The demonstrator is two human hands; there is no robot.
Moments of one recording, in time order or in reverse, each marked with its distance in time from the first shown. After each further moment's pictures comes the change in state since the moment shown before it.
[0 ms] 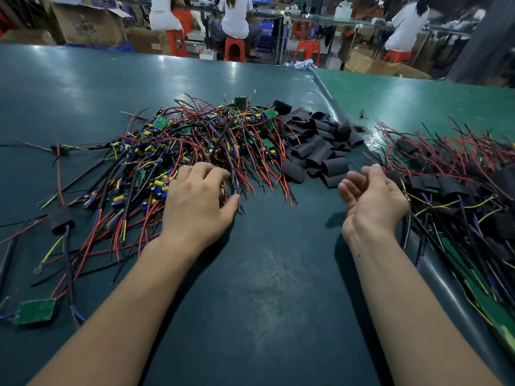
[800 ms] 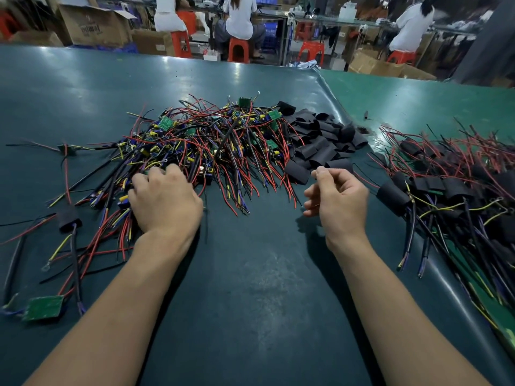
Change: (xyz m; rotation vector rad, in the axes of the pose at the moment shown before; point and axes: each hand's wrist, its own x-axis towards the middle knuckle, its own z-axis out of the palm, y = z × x) left_hand 0.006 -0.019 -0.008 0.296 0.088 -0.471; right_hand -0.025 0.022 0.007 -0.451 -0.430 -0.154
